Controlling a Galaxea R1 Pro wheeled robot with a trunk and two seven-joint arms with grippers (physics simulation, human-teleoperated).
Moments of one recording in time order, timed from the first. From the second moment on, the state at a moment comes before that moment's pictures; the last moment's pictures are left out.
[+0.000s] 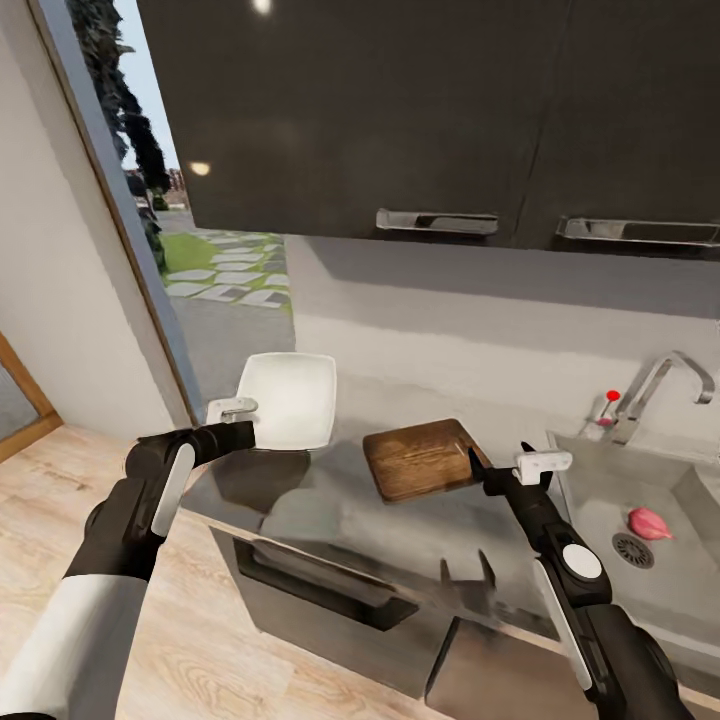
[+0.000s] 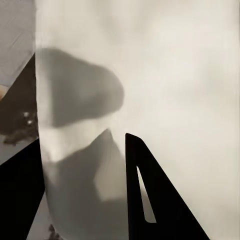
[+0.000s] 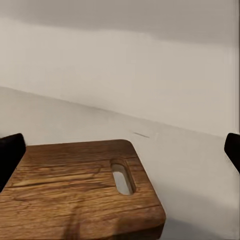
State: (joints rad) left arm -0.74 0.08 0.03 -1.27 0.20 0.83 -0.16; right arm -0.33 -0.07 0.00 -1.47 0.00 0.08 0.05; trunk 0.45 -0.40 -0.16
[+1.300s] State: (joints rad) left arm -0.74 0.08 0.03 -1.26 0.20 0.86 -0.16; right arm -0.36 -0.07 0.00 -1.47 0.00 0.08 -0.21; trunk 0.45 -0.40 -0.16
